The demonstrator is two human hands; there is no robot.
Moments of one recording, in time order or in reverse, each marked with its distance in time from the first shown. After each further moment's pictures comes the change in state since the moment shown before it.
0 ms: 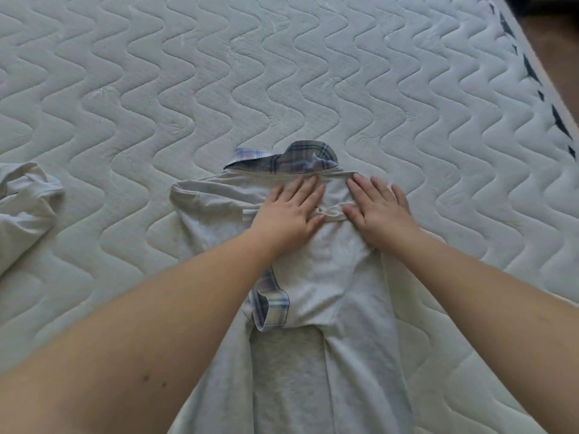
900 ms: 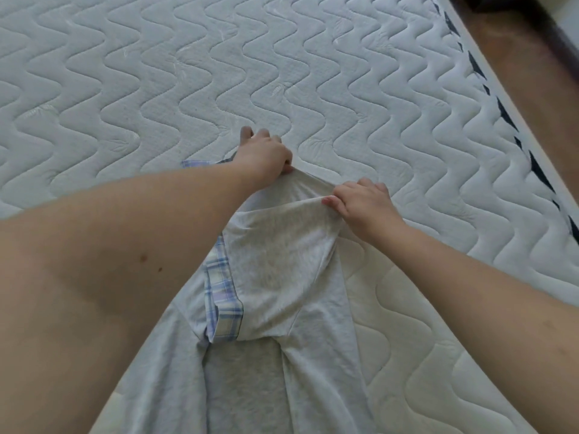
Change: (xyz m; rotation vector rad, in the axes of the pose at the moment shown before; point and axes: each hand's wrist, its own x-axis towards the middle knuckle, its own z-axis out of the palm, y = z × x) left_hand 0.115 0.010 -0.074 0.243 0.039 -0.008; right_hand -0.005 0.041 -0.033 0.057 0.134 -0.041
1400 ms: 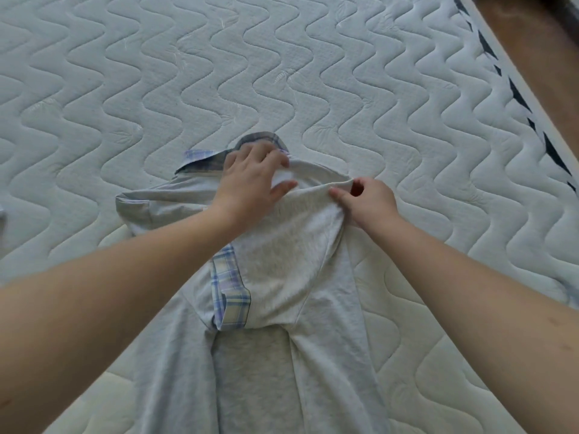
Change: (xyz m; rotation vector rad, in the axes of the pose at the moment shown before) left_hand -0.093 0.012 0.016 -0.393 0.337 -0.011; right_hand -0.005 -0.004 0.024 0.738 0.101 0.463
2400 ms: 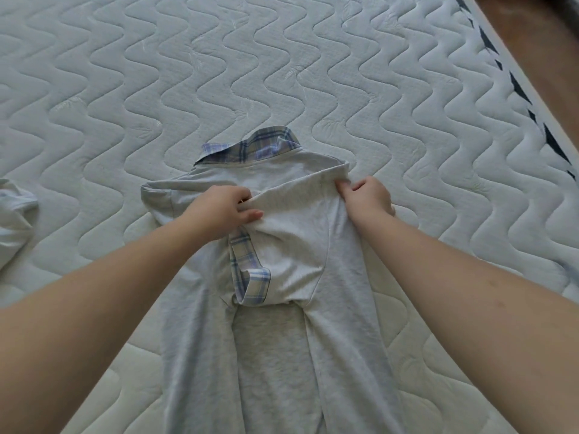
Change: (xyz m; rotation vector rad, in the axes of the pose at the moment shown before) left_hand -0.058 -0.045 -0.028 -0.109 -0.454 -0.298; right_hand -0.017 -0.008 0.027 -0.098 0.132 0.269
